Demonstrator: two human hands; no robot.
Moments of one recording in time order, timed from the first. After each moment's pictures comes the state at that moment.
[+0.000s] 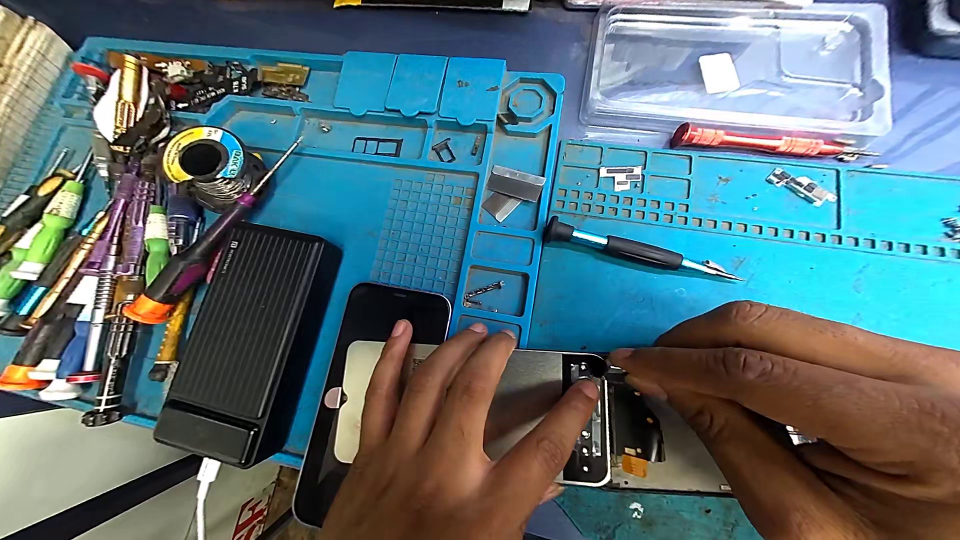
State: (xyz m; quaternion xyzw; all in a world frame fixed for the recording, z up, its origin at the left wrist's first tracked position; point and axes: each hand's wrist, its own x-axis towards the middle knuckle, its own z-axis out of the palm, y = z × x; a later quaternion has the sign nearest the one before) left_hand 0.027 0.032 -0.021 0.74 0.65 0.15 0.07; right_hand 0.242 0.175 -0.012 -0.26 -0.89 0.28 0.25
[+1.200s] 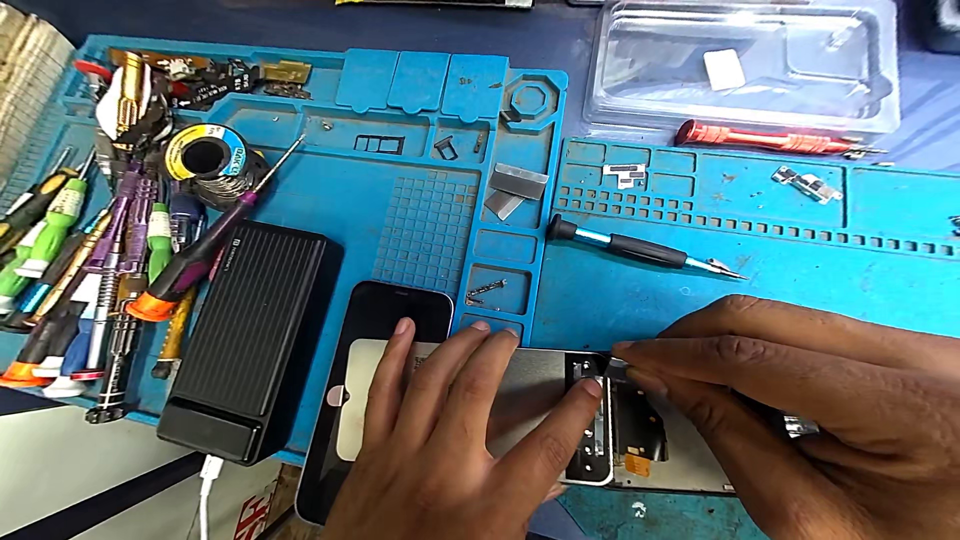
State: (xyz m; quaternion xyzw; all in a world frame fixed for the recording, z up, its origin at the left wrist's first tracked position) left_hand 0.027 0.032 -0.020 0.74 0.65 0.14 0.08; right_hand 0.240 0.176 -0.010 -0.28 -0.89 0.27 0.23
